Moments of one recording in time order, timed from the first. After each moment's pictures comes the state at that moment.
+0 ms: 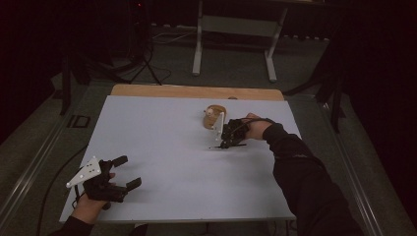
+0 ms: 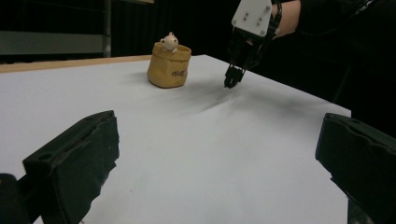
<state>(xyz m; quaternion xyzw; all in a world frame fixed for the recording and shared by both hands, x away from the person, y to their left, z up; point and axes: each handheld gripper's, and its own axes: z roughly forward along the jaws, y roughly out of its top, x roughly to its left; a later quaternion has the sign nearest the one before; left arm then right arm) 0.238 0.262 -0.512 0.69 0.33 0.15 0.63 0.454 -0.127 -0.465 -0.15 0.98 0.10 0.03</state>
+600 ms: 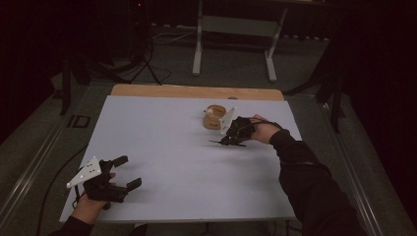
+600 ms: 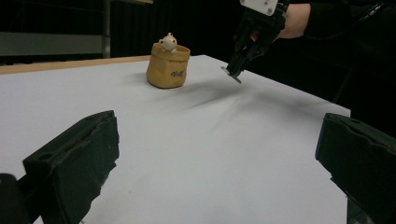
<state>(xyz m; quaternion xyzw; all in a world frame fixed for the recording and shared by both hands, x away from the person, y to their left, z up) 0.237 0.261 -0.511 0.69 0.33 0.15 0.63 0.448 -0.147 -0.450 -0.09 0.98 0.19 0.05</state>
